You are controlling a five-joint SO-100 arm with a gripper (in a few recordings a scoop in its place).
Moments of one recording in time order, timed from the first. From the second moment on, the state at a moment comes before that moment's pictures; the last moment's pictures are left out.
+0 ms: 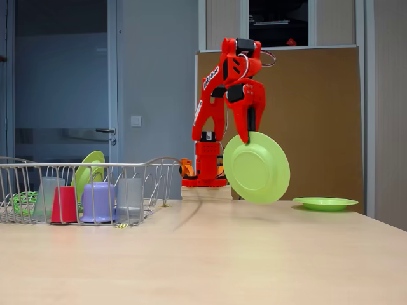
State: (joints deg) arm -26.1 65.4 42.9 104.5 56.8
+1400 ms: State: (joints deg) arm 24.1 107.6 68.8 93.0 19.2
